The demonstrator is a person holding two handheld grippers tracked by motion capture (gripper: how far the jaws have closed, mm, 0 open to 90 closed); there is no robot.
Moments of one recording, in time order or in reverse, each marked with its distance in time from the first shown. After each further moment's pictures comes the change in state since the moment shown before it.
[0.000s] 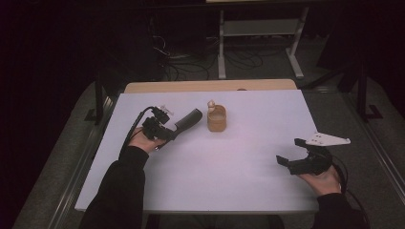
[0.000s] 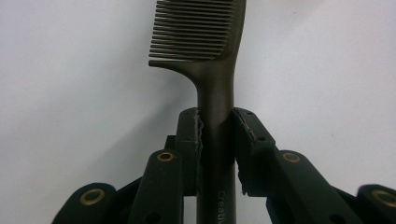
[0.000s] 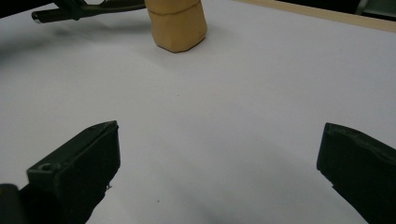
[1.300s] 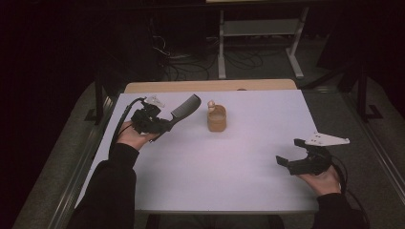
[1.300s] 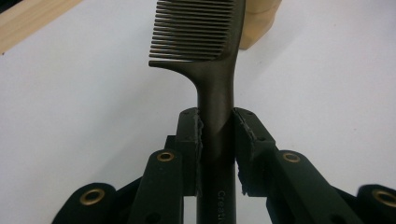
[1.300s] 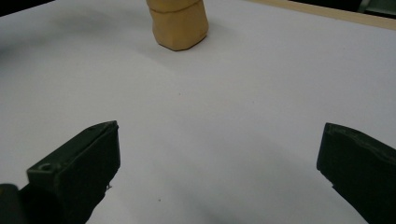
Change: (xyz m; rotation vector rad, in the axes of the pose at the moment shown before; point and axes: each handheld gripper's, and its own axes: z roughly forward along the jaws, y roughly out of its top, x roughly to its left) left arm -0.013 0.007 -0.057 -0.146 0.022 0.081; right arm 0.000 0.000 0.001 0.006 0.005 -0.001
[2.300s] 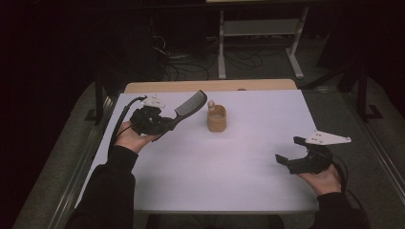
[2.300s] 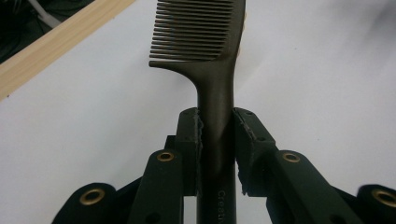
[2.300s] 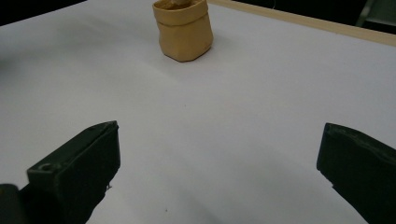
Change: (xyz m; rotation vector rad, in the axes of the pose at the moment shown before) left arm -0.025 0.008 -0.024 -0.096 -0.011 0.069; right arm 0.005 0.010 -0.004 -0.021 0.006 -0.017
